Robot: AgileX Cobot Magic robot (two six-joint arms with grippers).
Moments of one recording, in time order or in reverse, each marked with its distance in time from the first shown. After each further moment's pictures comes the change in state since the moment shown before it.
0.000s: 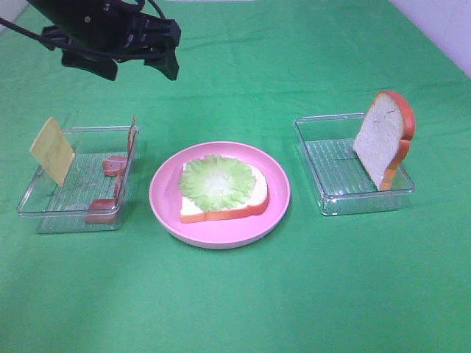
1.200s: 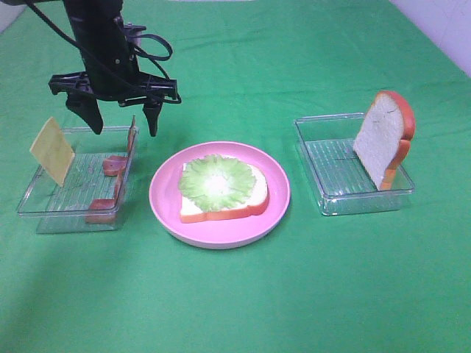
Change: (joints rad) left arm 0.047 0.432 -0.444 0.092 0.494 -0.171; right arm 0.000 0.000 0.000 0.000 0.000 0.000
